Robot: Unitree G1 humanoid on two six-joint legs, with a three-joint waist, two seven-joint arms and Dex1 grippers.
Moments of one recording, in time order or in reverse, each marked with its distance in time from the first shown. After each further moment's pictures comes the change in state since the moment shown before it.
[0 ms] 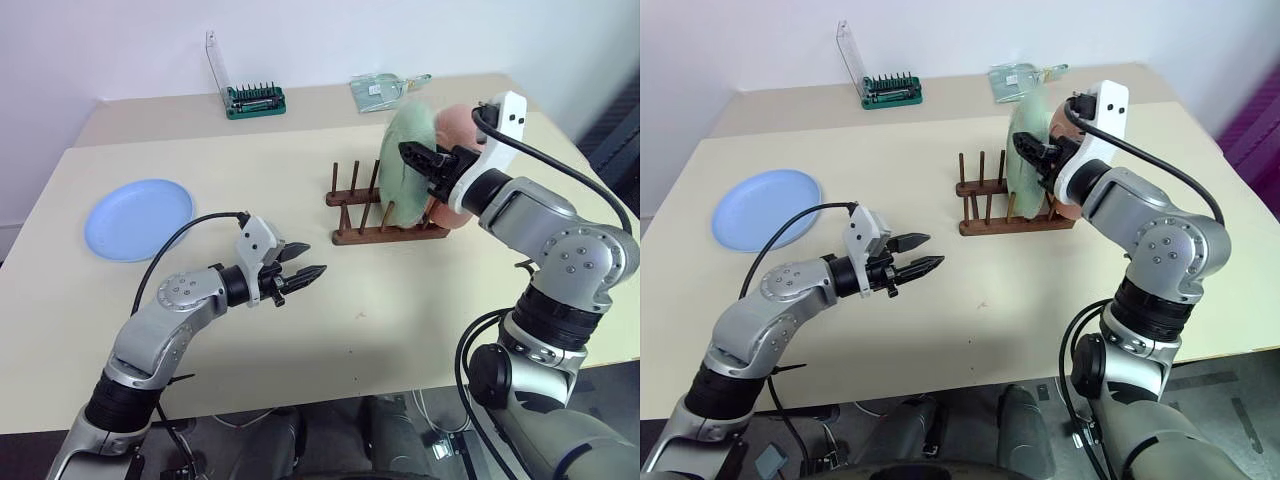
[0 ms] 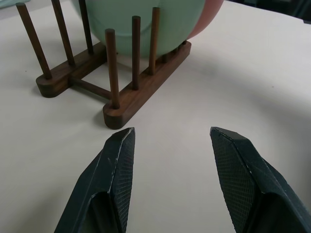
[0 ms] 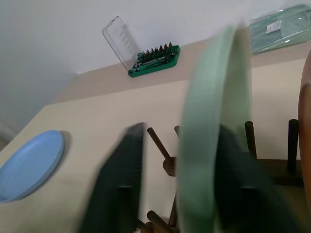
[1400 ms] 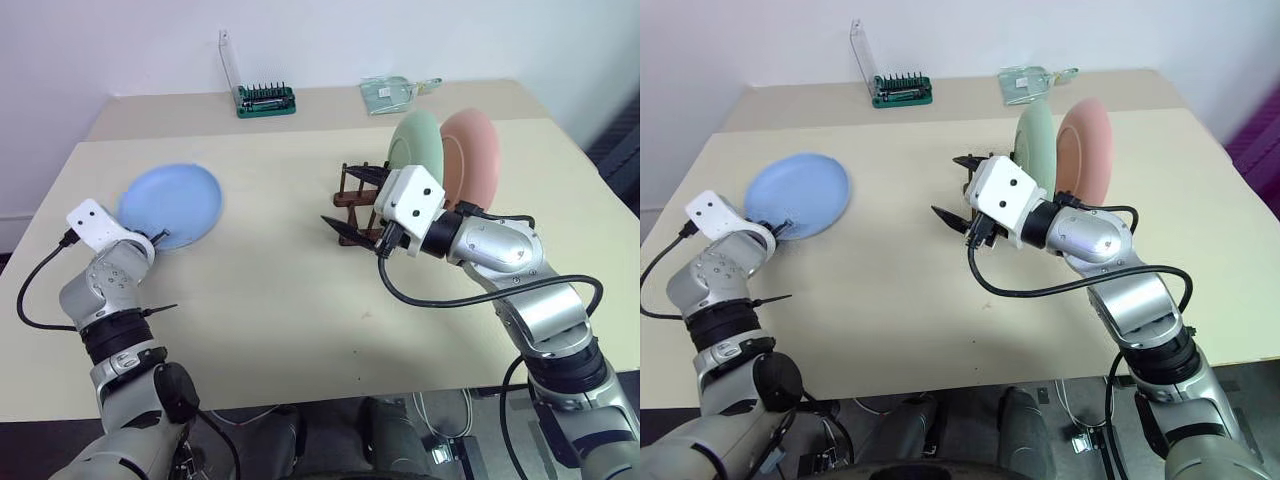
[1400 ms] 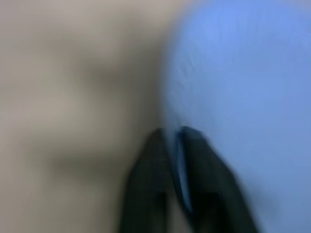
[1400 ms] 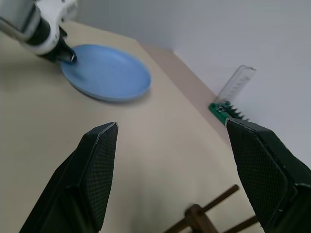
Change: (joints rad) left arm -0.370 -0.234 0.799 0.604 0.078 0.248 0.912; right arm 0.220 -0.310 0.629 -0.176 -0.553 -0.790 0.539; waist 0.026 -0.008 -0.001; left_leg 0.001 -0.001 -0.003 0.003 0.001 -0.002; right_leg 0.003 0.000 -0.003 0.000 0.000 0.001
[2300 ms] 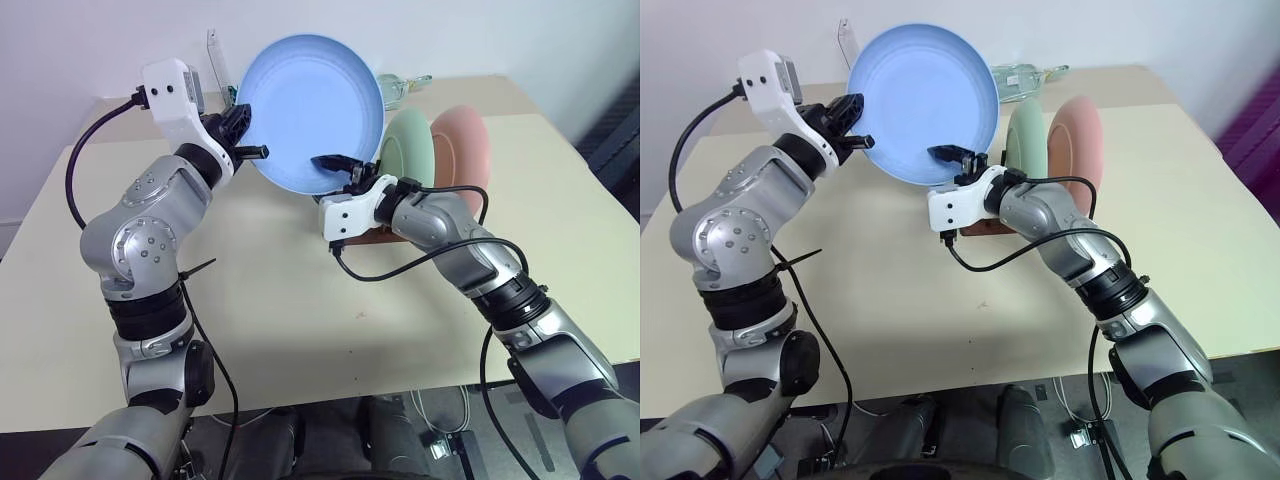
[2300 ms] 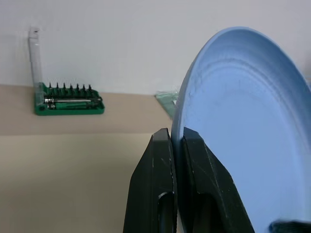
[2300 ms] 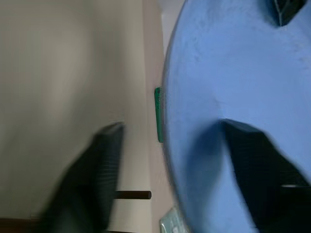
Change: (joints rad) left arm -0.145 -0.048 -0.350 -0.512 -0.214 0.152 -0.242; right arm -0.281 0.065 0.260 0.589 -0.700 -0.616 -0.111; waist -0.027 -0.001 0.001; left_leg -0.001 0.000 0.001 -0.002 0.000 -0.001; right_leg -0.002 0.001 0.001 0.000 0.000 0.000
